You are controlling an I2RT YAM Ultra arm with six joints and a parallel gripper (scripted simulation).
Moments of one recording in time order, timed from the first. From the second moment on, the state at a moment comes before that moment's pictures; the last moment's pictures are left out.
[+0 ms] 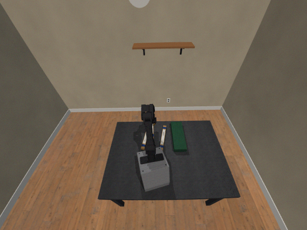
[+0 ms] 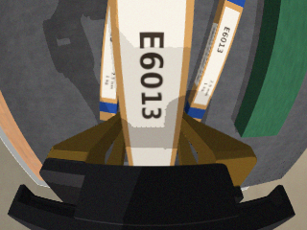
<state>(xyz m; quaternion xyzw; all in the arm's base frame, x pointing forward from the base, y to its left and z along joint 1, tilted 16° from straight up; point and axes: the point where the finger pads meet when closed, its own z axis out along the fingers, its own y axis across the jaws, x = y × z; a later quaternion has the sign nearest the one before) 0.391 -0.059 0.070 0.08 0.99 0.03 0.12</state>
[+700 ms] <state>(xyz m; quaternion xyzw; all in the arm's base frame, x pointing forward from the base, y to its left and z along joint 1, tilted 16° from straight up) 0.392 -0.061 0.064 0.08 0.99 0.03 0.12</state>
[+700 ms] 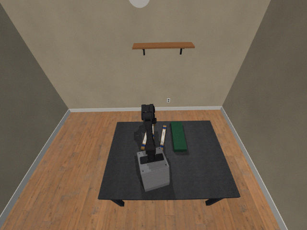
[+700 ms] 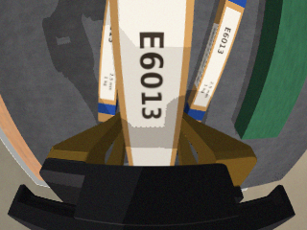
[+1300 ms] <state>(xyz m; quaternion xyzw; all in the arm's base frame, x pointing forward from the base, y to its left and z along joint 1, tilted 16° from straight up) 0.392 -0.064 0.062 0.08 0.99 0.03 0.12</state>
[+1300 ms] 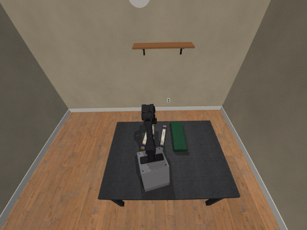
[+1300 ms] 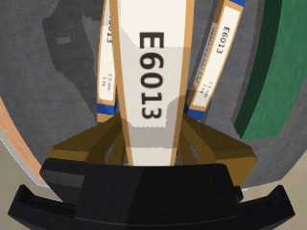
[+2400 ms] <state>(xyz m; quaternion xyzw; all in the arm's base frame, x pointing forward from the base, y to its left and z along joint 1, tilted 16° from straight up) 0.388 -0.063 0.023 0.08 0.99 0.03 0.11</state>
